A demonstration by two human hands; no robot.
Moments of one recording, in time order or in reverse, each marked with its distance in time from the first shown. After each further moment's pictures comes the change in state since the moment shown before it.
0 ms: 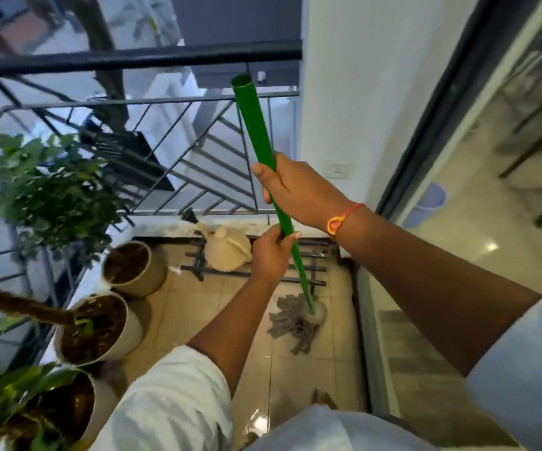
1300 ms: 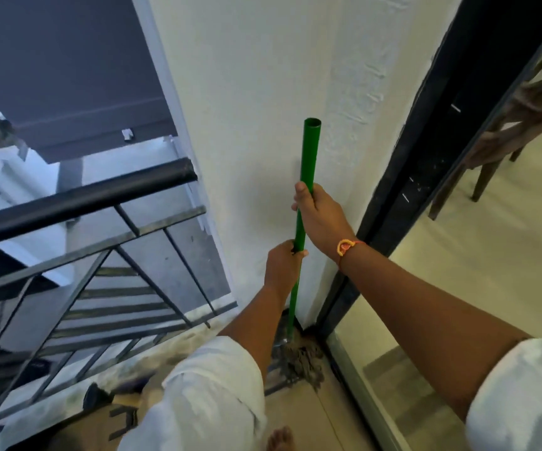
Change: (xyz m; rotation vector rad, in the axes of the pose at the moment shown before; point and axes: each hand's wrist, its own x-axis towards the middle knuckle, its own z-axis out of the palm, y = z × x) left_hand 0.381 0.076 0.172 0.223 -0.521 0.157; right_hand 0.215 0.234 -0.134 0.126 0.665 0.695
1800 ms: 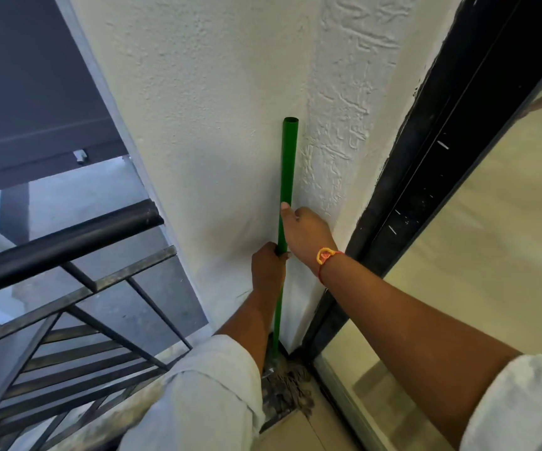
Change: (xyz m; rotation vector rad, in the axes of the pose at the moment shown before) left_hand 0.093 0.015 0.010 0.022 -0.005 -0.048; right_hand 0.071 0.014 0.010 -0.148 0.099 0.257
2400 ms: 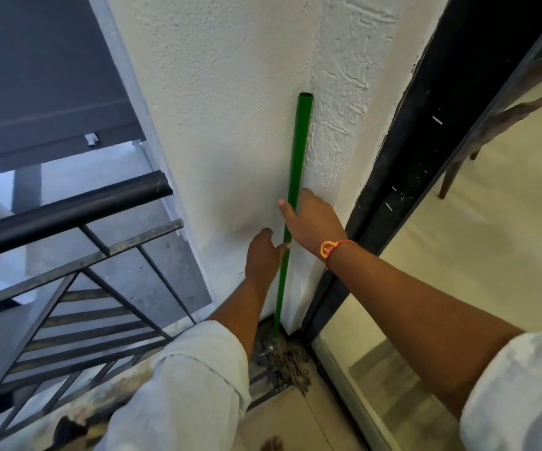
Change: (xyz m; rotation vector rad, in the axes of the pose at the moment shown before) left_hand -0.046 -0.011 -0.019 0.068 -0.019 0.040; right_hand -0.031 0.011 -0.015 -0.264 -0.023 -0.210
